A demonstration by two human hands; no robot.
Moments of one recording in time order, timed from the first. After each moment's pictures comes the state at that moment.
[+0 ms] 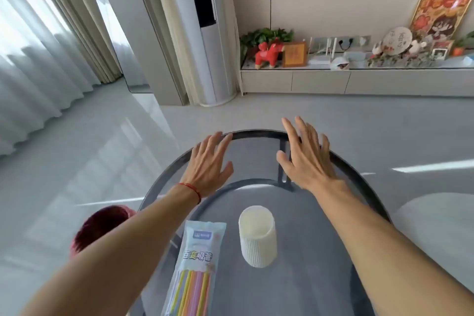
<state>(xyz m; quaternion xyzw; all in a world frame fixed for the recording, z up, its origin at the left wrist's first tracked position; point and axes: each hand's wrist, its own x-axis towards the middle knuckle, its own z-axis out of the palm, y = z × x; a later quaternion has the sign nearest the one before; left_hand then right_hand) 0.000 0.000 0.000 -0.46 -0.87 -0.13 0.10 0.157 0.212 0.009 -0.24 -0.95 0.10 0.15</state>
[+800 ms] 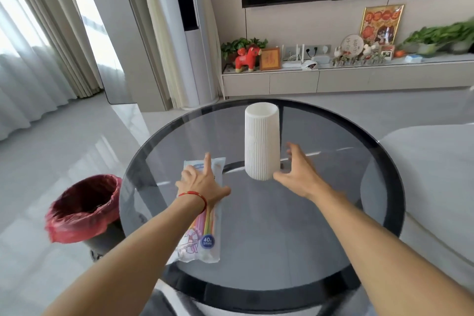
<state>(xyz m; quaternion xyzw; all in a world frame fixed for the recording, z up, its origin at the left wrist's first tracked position) 0.108 -0.128 -0.207 -0.27 -0.96 -0.05 -0.05 0.286 0.067 -0.202 -0.30 -0.85 0.39 0.16</state>
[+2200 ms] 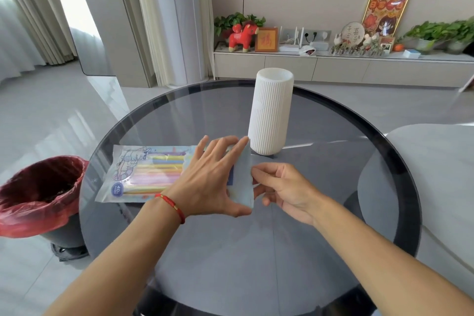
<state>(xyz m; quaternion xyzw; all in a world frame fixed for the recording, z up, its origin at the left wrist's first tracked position) 0.129 -0.127 -0.183 -0.62 -0.77 -0.14 0.07 0.265 0.033 -0.217 -0.18 -0.60 0.77 0.08</state>
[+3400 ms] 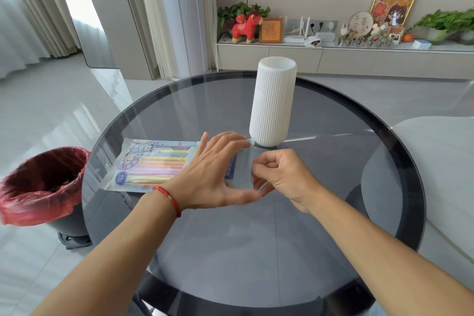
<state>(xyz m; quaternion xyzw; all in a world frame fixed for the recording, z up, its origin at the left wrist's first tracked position) 0.137 -0.133 -0.181 -0.61 -0.75 -0.24 -0.02 0.266 0.026 -0.203 -0.20 -0.72 0.65 0.12</state>
